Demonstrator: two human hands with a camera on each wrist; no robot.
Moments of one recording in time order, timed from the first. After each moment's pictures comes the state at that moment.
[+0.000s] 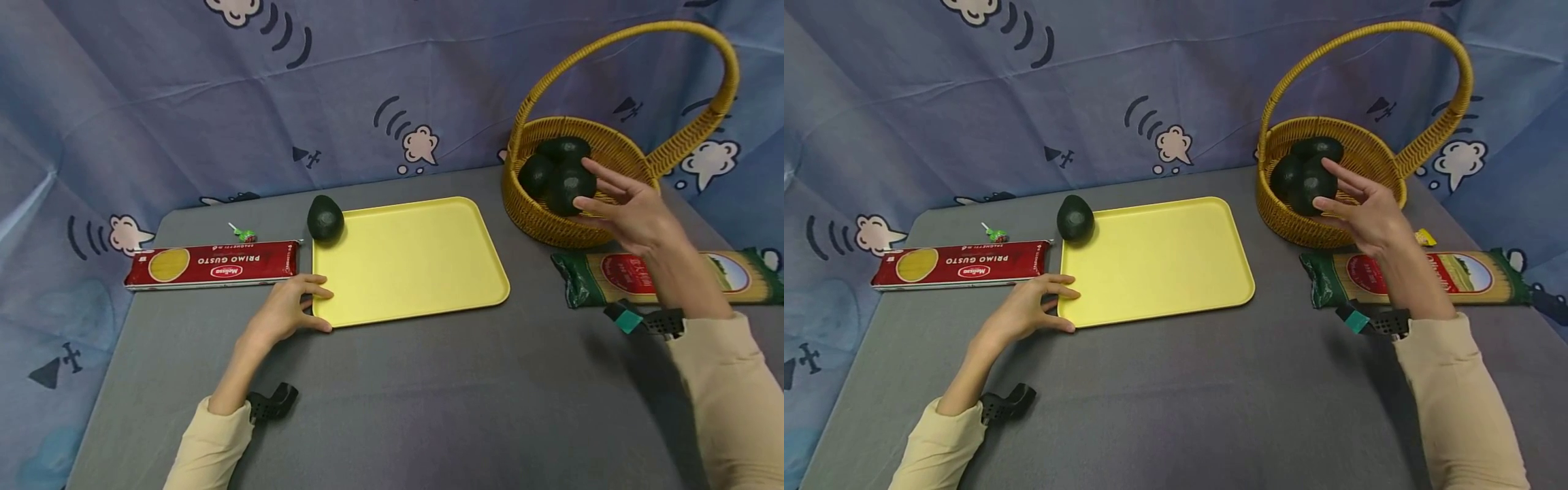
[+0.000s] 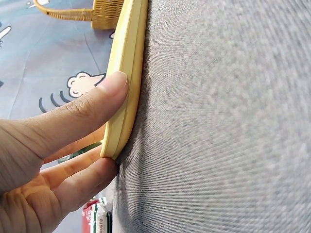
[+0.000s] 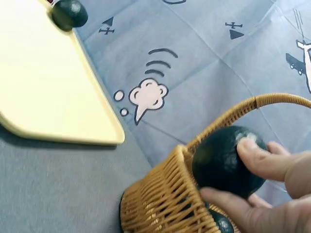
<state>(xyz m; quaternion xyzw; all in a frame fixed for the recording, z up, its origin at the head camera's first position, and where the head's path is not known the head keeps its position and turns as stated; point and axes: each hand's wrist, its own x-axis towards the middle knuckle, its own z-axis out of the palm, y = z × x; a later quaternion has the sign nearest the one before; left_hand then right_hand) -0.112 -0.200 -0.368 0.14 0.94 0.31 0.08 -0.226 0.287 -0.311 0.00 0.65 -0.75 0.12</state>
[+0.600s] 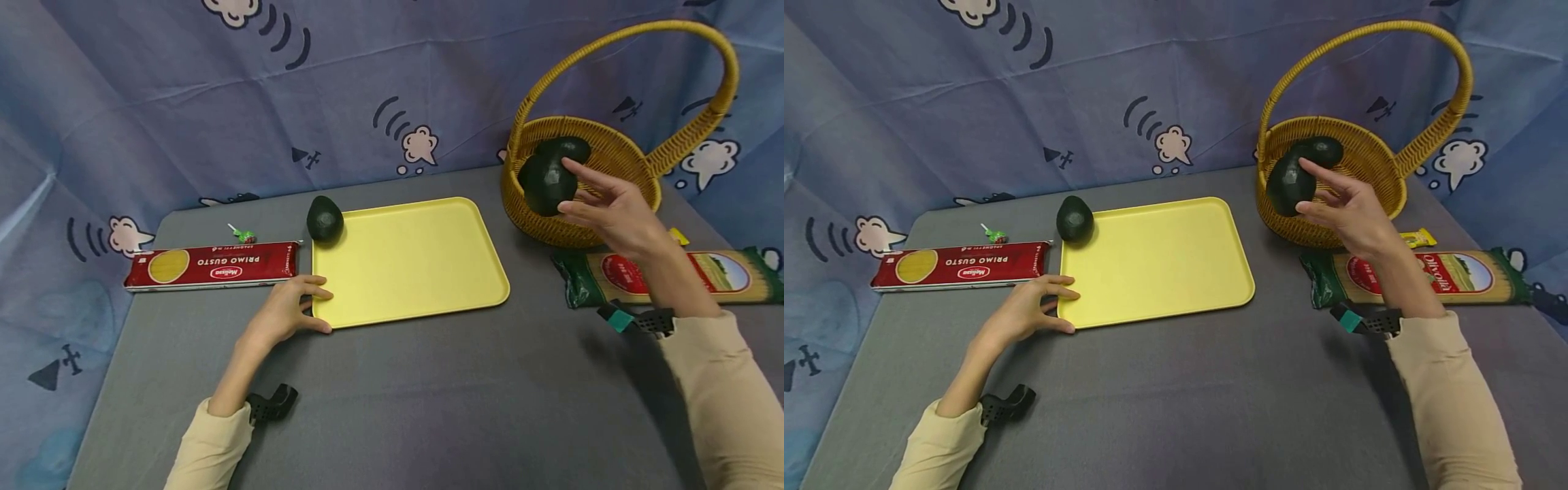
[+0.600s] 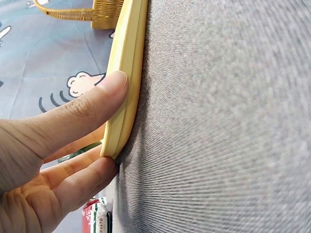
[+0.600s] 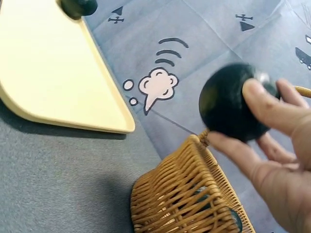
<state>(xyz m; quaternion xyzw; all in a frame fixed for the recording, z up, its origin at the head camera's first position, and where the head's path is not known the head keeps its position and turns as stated) -0.112 -0.199 -0.368 0.14 0.94 0.31 0.08 -0.222 0.274 -0.316 -0.11 0.68 -0.72 0.12</state>
